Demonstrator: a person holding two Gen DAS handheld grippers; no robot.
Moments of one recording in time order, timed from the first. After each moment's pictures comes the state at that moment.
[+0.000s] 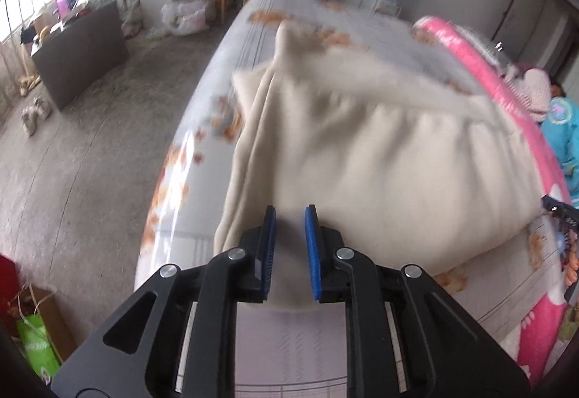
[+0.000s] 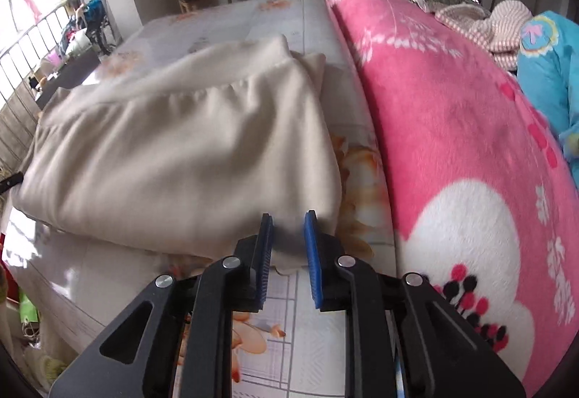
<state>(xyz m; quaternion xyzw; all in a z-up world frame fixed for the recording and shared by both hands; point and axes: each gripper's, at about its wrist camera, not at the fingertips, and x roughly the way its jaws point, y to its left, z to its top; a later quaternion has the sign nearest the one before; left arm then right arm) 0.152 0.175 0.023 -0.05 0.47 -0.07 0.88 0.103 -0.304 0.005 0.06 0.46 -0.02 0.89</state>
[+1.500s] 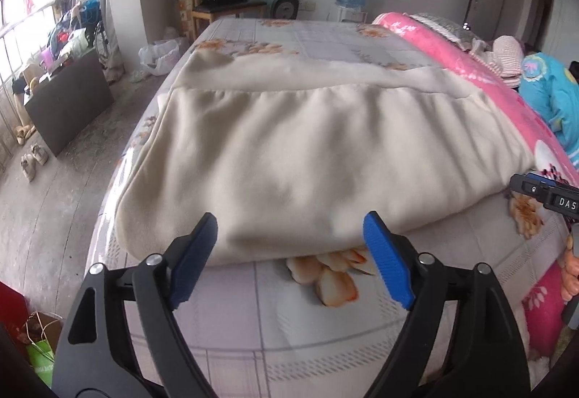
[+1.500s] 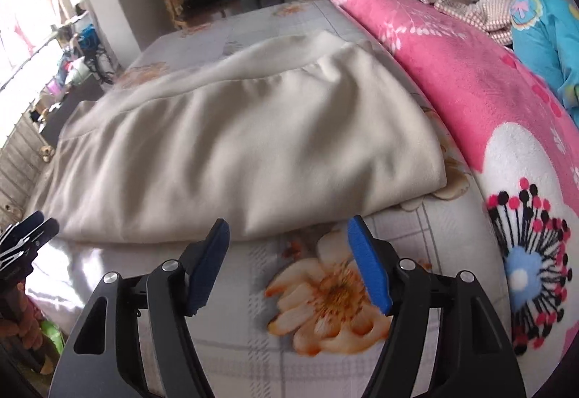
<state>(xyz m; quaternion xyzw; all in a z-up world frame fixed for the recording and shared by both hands) 0.084 0.083 0.043 0.03 0.40 -0.10 0.91 0.071 -0.224 0.017 0.11 0.43 -0.03 0.89</state>
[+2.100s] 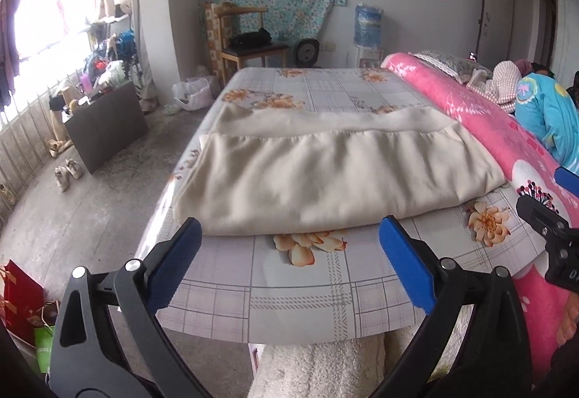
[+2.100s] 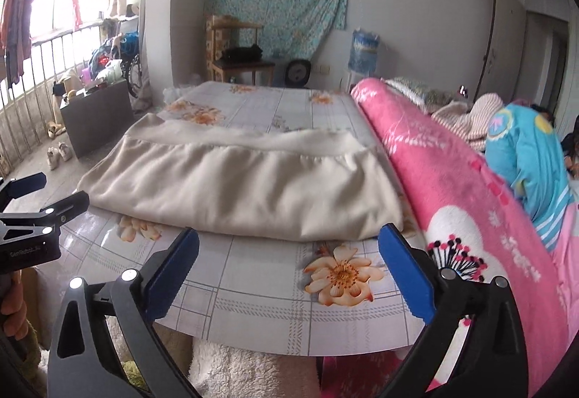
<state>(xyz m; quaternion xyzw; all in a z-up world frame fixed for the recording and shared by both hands) -0.008 0.056 0.116 0.04 0.33 -0.03 0.94 -0.036 -0.150 0.109 -0.02 0.29 -0.03 0.96</state>
